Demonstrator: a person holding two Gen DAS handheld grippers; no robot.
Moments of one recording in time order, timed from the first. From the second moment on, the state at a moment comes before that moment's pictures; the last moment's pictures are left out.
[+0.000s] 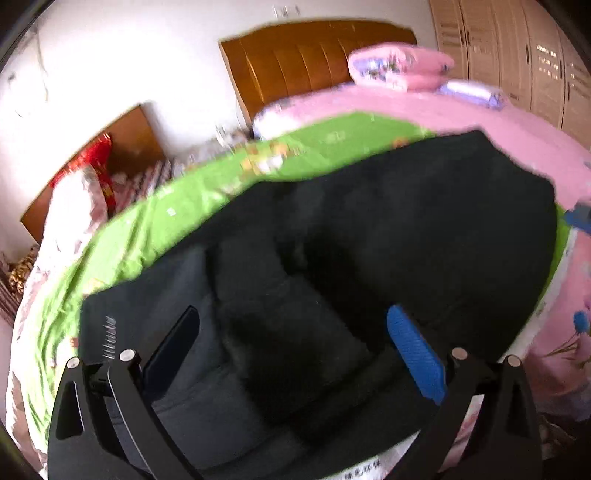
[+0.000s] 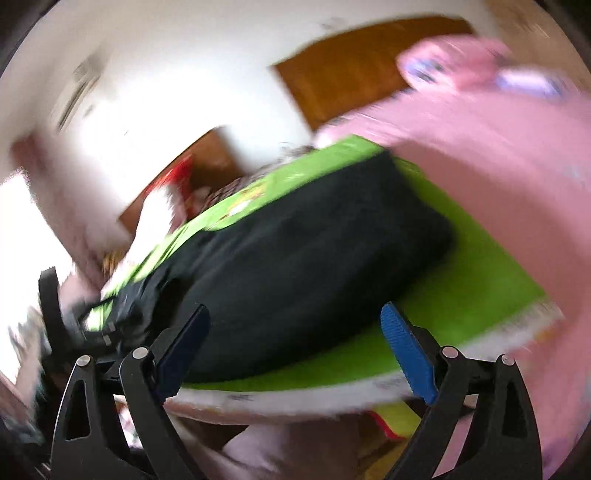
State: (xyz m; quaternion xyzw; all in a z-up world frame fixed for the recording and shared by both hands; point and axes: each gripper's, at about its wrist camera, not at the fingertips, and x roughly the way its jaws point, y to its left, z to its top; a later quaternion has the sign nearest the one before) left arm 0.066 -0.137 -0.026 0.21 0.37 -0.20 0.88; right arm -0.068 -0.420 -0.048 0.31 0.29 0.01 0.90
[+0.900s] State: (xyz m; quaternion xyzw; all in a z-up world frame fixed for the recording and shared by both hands) left arm 0.066 -0.133 -0.046 0.21 0.35 -0.19 0.89; right arm -0.017 -0.435 -0.070 0.37 0.32 0.02 0.87
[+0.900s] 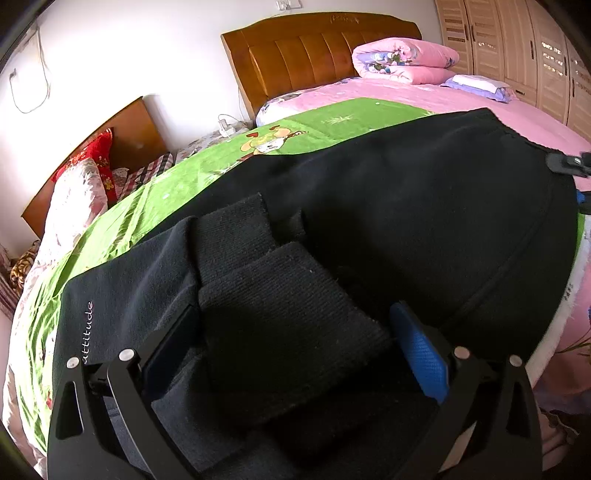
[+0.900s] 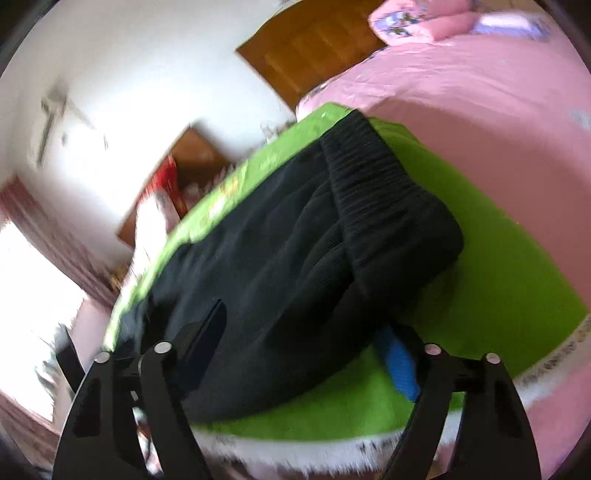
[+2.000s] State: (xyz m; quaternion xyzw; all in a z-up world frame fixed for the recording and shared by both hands) left arm 0.060 0.132 -0.001 -0.09 0.33 -0.05 0.94; right arm 0.056 -0.028 -0.009 -0.15 0.33 0.27 0.89
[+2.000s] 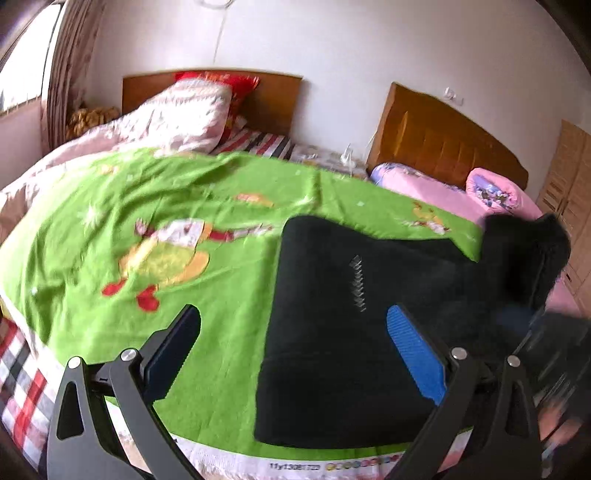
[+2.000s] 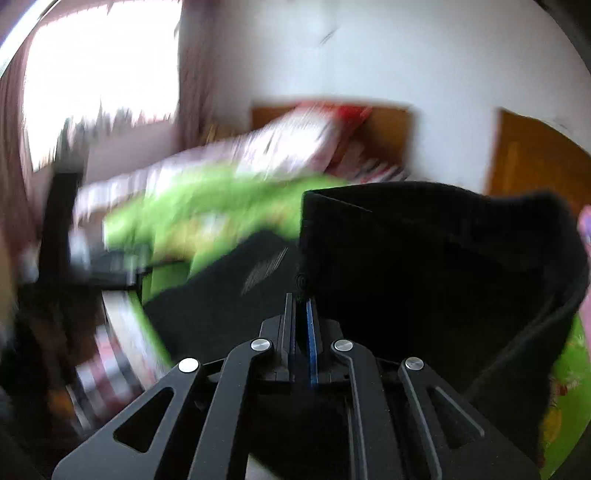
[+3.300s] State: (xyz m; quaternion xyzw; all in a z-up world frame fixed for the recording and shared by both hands) left arm 0.138 0.022 -0.026 -0.08 0.42 -0.20 0.88; right arm -0.031 -0.135 -0.017 -0.30 0.29 0.23 0.88
